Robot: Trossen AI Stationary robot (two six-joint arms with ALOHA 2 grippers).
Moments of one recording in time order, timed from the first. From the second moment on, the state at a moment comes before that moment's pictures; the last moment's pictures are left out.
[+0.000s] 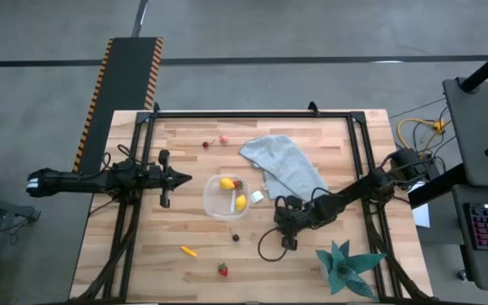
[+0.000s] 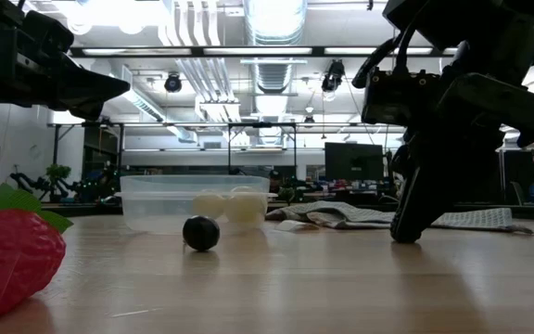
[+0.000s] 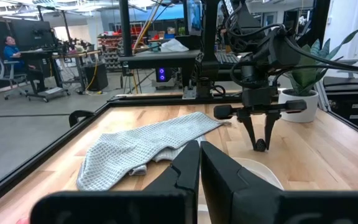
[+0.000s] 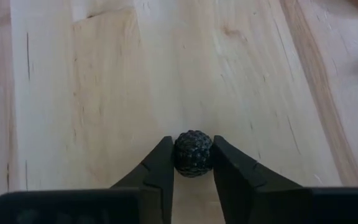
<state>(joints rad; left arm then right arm) 0.02 0.25 0.01 0.20 -0.06 0.06 0.41 1.74 0.81 -0.13 0.13 0.58</state>
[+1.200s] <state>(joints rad) 0.02 0.25 0.01 0.20 -0.06 0.06 0.20 1.84 1.20 -0.12 0.21 0.11</state>
